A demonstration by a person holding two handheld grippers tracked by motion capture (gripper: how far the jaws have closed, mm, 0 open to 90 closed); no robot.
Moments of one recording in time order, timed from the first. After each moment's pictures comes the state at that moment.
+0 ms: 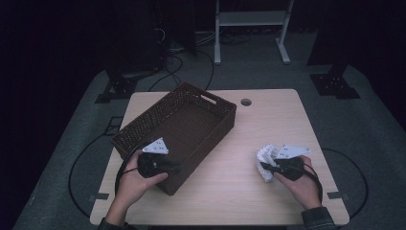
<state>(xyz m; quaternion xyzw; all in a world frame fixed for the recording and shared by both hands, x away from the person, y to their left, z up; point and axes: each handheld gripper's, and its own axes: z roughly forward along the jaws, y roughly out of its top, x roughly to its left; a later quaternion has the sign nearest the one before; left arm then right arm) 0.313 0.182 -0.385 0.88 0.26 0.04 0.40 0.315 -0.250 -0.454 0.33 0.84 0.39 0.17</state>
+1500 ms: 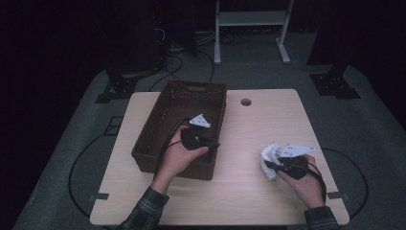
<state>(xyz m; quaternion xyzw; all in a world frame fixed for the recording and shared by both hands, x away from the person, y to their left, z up) 0.385 0.076 -0.379 0.88 0.26 0.04 0.40 0.317 -0.261 -0.454 0.35 0.84 0.39 0.18</state>
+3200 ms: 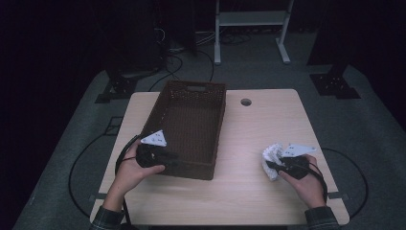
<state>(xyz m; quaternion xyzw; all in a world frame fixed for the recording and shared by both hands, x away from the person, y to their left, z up) 0.341 0.192 -0.384 0.89 0.21 0.04 0.39 0.318 -0.266 -0.457 0.35 0.83 0.39 0.18</state>
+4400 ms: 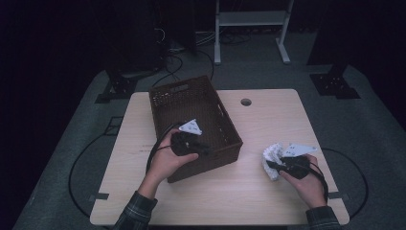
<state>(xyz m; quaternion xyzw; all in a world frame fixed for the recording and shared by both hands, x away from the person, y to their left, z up) 0.365 0.109 -0.372 0.89 0.21 0.04 0.40 0.319 -0.268 -0.457 0.35 0.83 0.39 0.17</state>
